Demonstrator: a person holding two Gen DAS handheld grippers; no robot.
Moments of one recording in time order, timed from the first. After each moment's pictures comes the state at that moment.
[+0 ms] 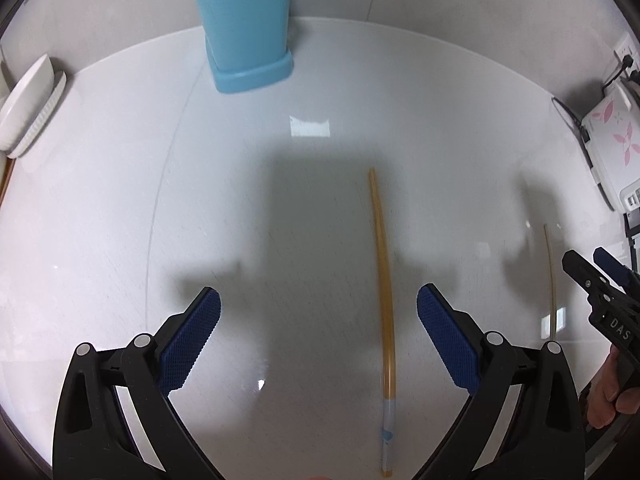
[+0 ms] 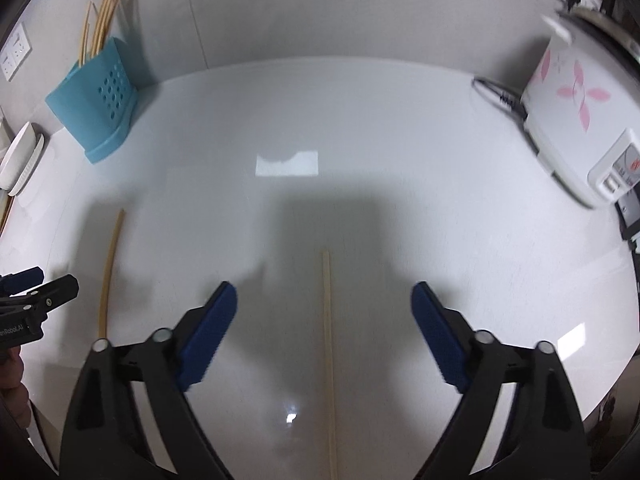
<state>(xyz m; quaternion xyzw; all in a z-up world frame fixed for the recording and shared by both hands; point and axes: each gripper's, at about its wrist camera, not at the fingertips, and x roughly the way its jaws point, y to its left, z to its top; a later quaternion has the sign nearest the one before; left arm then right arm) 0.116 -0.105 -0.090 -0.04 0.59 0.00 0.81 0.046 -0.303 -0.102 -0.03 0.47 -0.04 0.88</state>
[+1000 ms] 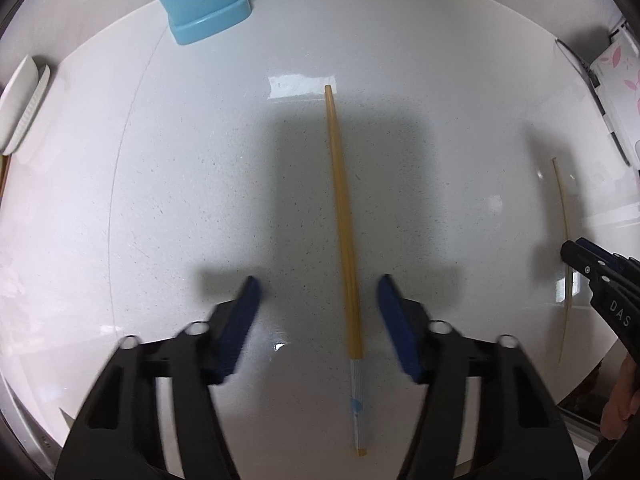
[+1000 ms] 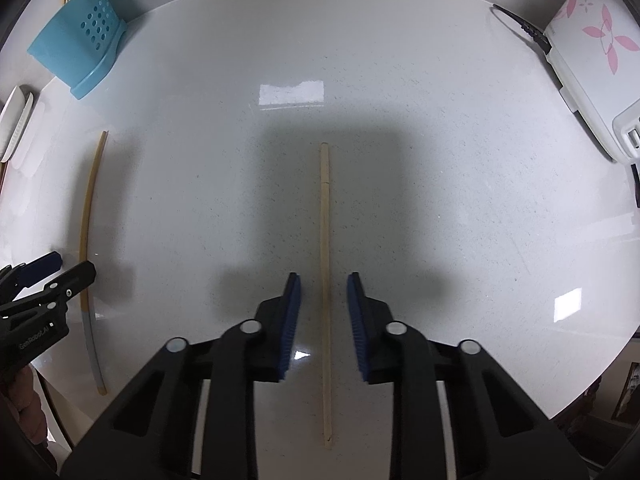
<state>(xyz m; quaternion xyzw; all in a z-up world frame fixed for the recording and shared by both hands) 0.118 -0.149 -0.108 0.00 0.65 0.00 0.76 0.044 -0.314 -0.135 -0.03 0.58 -0.03 0.82</state>
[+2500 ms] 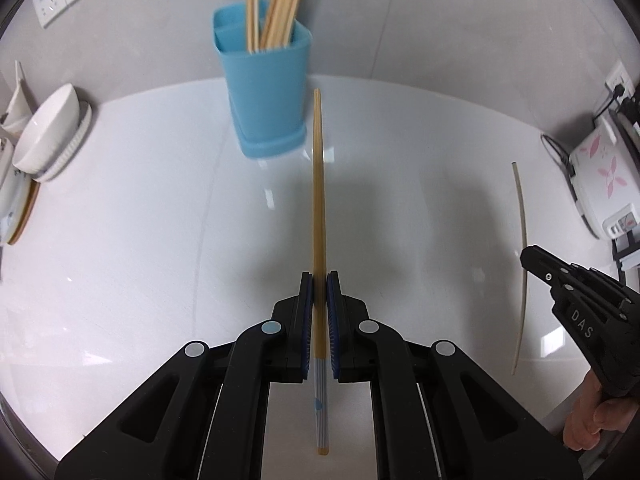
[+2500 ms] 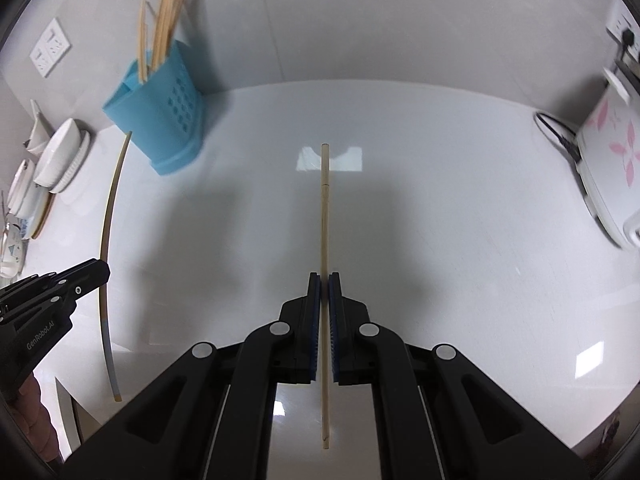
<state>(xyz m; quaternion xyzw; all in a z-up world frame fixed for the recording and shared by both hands) 0.134 -0.088 0.003 -0.05 0.55 0.01 0.83 0.058 -0.230 -0.042 -0.03 0.47 0.04 0.88</state>
